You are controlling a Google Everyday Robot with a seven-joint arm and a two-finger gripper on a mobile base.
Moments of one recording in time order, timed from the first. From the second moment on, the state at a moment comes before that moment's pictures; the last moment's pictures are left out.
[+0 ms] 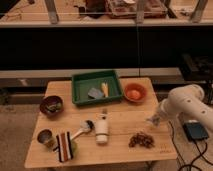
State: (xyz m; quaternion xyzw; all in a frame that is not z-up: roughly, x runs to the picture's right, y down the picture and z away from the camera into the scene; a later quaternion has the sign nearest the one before) arm 0.283 0.131 0.761 -0.16 -0.18 -0.49 0.83
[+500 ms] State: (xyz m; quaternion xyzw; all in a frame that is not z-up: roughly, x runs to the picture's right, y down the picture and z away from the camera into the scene) arm 0.193 0.026 0.744 -0.08 -0.23 -0.56 0.79
